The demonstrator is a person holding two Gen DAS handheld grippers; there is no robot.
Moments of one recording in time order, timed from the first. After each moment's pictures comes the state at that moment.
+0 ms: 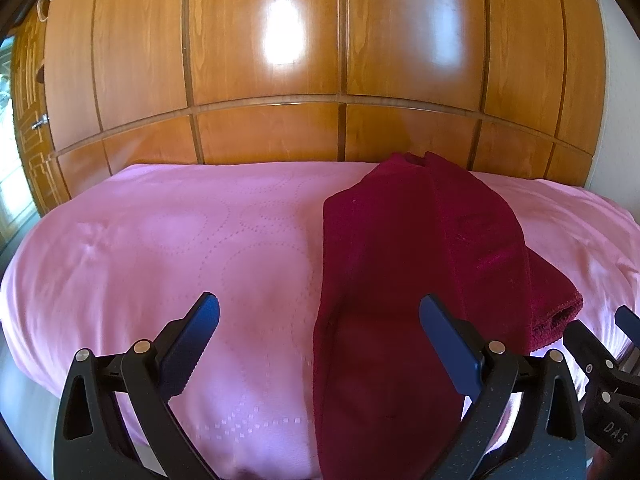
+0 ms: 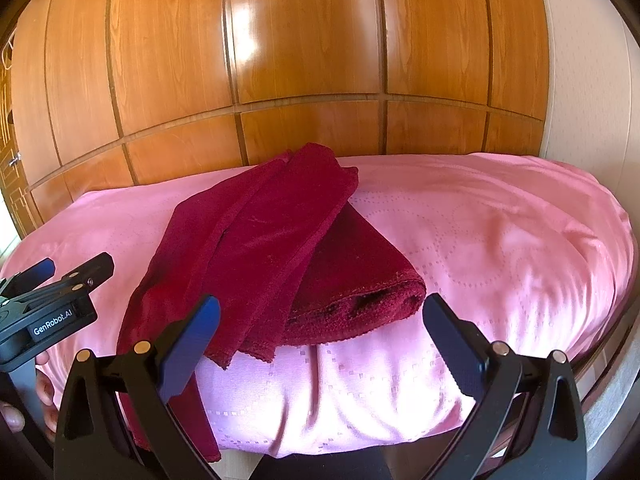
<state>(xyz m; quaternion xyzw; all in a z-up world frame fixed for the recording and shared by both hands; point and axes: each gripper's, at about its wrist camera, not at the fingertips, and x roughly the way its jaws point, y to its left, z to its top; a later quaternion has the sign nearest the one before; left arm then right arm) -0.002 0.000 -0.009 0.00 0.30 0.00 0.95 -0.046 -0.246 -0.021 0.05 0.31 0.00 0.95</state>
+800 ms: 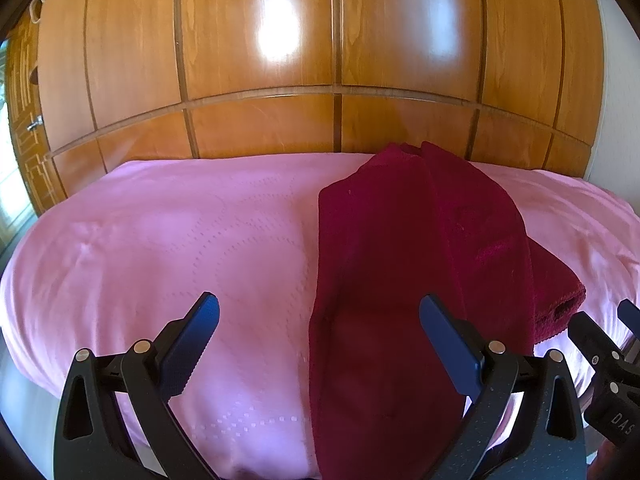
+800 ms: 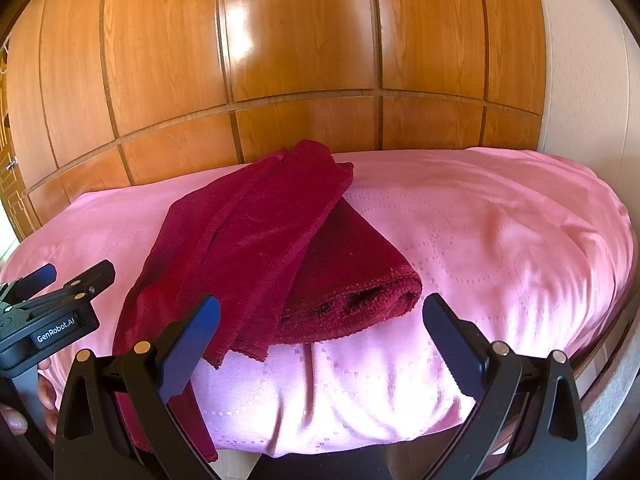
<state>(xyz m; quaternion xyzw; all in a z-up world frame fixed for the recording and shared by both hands) 0.001 -0.003 -0.012 0.01 0.32 -0.01 0.95 -0.044 -0.250 -0.022 0.06 0.31 -0.01 0.95</state>
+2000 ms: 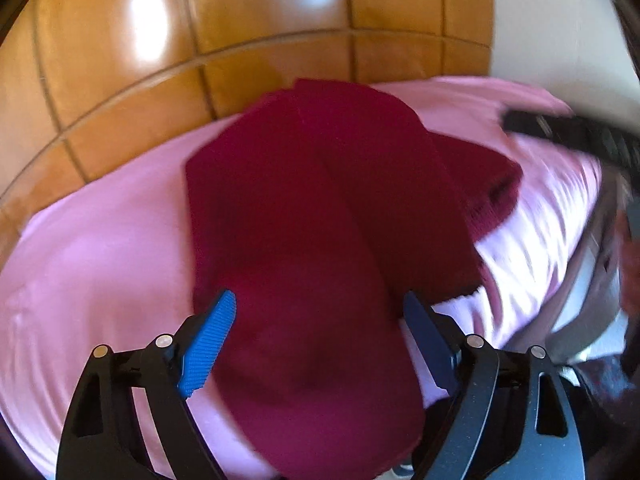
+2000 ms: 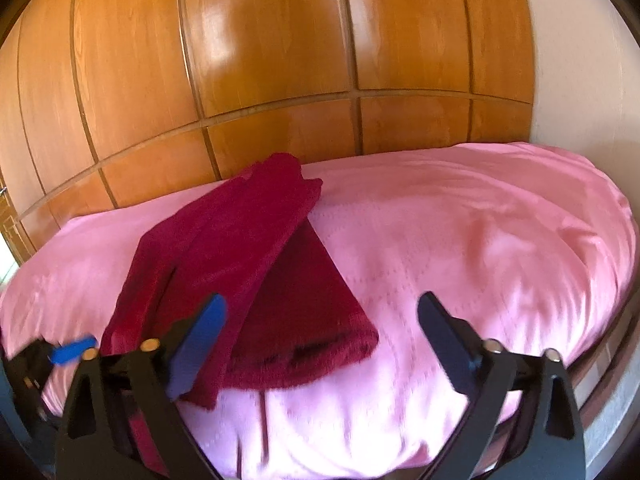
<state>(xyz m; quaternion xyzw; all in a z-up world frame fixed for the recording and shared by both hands) 0.001 -0.057 -0.055 0.14 0.37 -0.20 0.89 -0.007 -0.296 -0.012 0.09 0.31 -0.01 0.95</state>
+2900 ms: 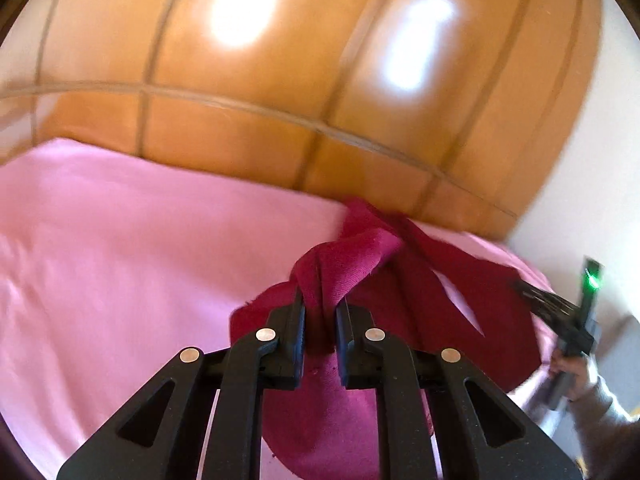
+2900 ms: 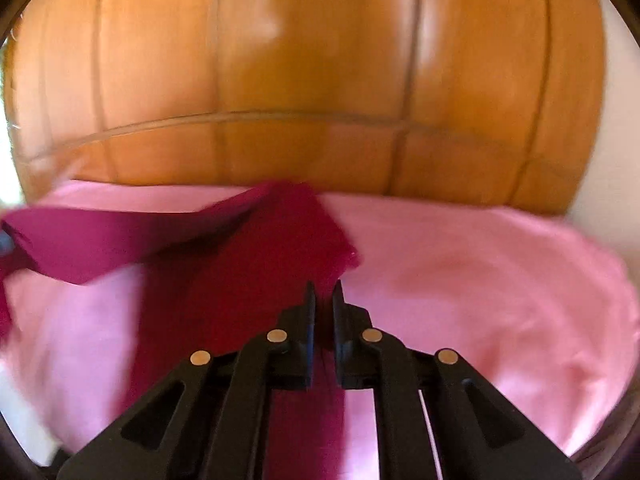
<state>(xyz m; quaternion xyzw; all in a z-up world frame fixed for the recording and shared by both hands) 0.108 0.135 0.038 -0.14 0.31 -0.15 0.93 0.115 -0.317 0.012 -0.04 0.31 0.01 0.95</state>
